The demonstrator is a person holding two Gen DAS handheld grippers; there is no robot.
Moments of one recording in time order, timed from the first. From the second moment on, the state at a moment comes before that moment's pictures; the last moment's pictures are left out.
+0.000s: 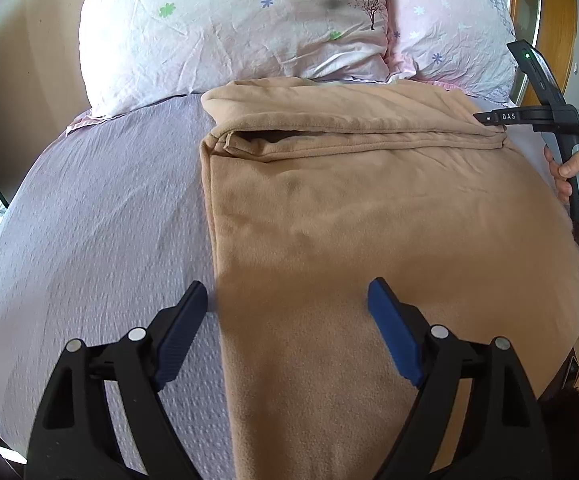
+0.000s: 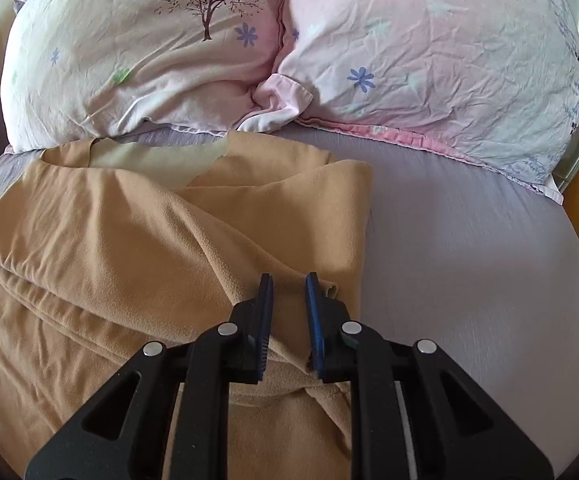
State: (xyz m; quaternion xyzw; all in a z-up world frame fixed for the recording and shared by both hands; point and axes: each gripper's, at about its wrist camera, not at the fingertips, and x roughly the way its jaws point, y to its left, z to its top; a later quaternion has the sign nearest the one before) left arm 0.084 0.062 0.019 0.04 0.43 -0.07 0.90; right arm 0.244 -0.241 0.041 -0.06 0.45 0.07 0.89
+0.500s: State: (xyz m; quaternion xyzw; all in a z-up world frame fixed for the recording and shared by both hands) left arm 0.086 0.061 0.018 0.04 0.43 -0.07 0.90; right arm 0.263 -0.258 0.074 -0.04 0.41 0.05 0.91
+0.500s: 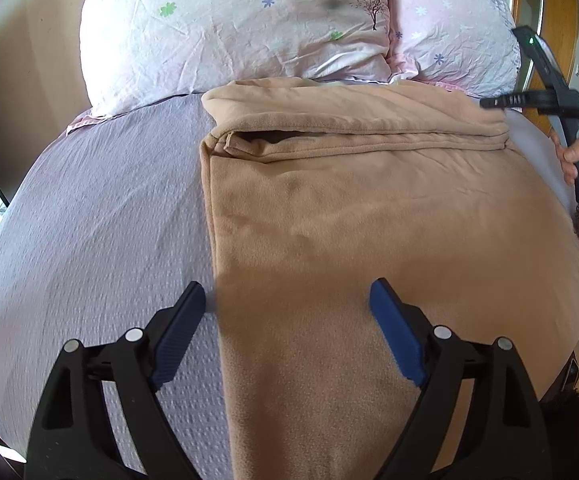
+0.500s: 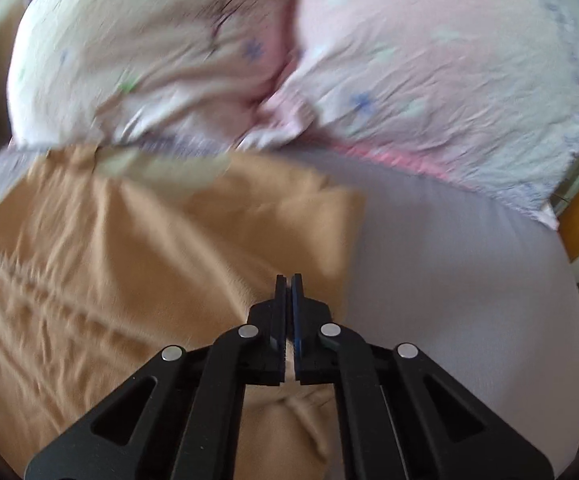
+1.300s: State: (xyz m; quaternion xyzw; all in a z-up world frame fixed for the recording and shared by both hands) left arm 0.012 0.112 0.055 -0.09 0.37 -0.20 0.90; right arm 0.126 -0.308 0.087 0.12 0.41 0.30 0.85
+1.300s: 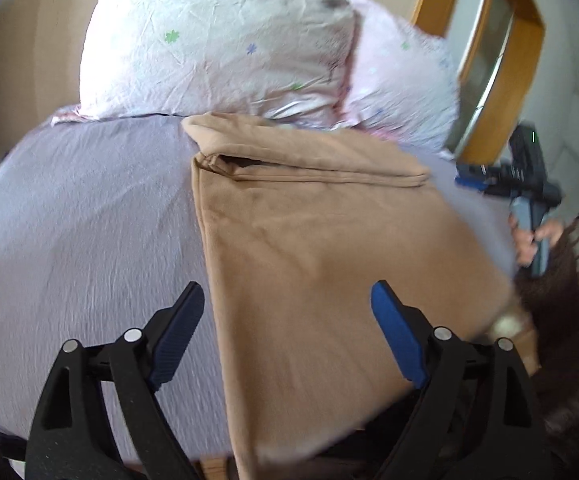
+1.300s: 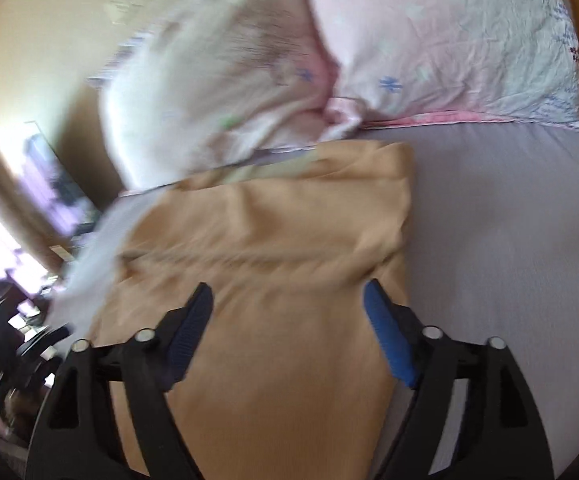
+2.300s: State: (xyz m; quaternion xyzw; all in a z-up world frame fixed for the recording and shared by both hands) left arm -0.032 0.135 -0.019 -0.29 0.46 -0.29 0.79; right arm -0.004 -0.347 0.007 0.23 0.43 0.45 0.75
